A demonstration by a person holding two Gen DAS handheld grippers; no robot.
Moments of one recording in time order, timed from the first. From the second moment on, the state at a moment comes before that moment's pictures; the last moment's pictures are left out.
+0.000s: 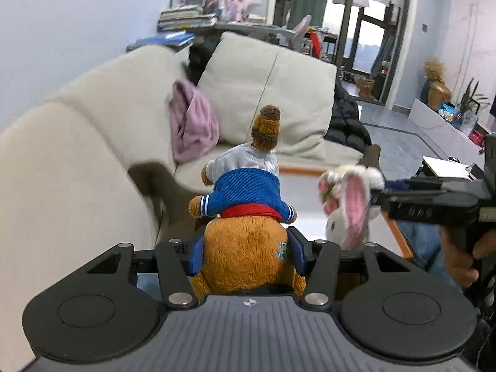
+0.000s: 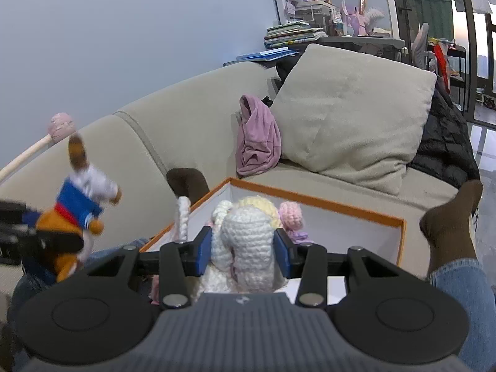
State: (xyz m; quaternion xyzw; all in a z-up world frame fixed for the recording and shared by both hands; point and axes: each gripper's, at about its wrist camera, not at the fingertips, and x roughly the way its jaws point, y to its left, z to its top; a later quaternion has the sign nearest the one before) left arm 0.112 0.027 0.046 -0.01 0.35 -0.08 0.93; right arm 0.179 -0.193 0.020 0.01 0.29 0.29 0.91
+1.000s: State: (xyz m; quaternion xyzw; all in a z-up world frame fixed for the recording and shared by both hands) left arm 0.283 -0.048 -0.082 0.15 0.51 -0.05 0.84; right arm 0.317 -0.147 -0.075 -0.08 0.42 0.27 0.86
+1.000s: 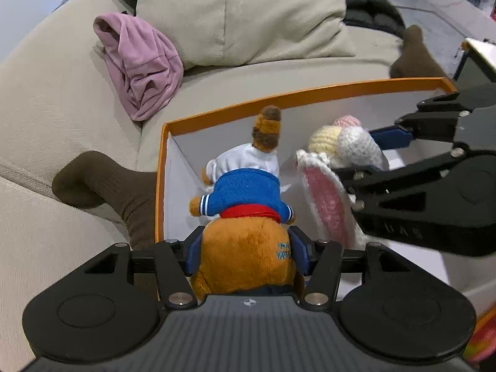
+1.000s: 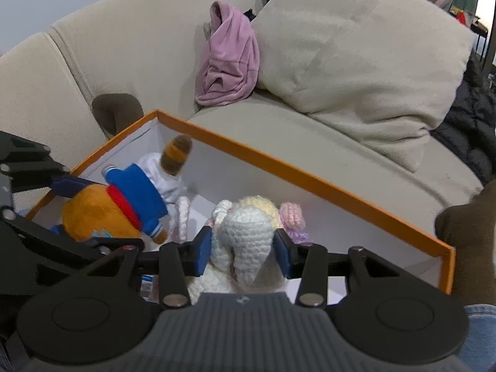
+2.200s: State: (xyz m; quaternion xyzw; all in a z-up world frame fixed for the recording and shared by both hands) left arm 0.220 0.033 -0.054 -0.01 0.46 -0.06 0.88; right arm 0.295 -0.149 -0.082 -0.04 0.52 0.21 0.83
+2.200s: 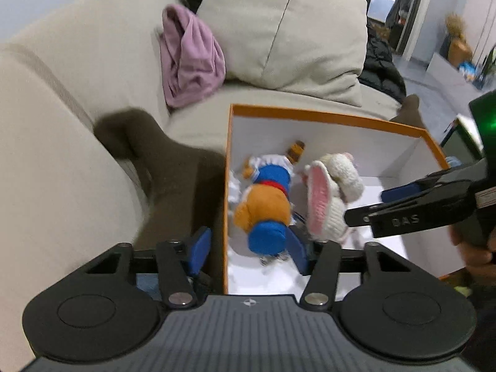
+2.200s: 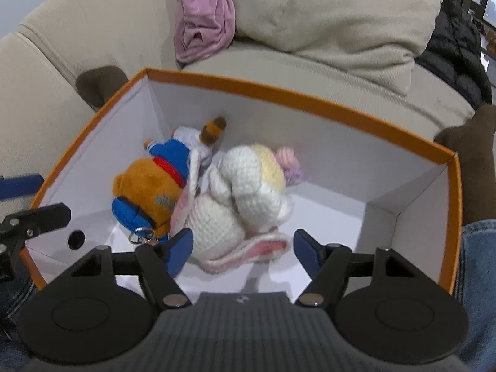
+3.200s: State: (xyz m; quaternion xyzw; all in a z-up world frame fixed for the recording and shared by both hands) left arm 0.212 0.051 -0.072 -0.07 0.45 -0.06 0.89; right arm 0.336 -0.145 -0.085 0.09 0.59 0.19 0.78
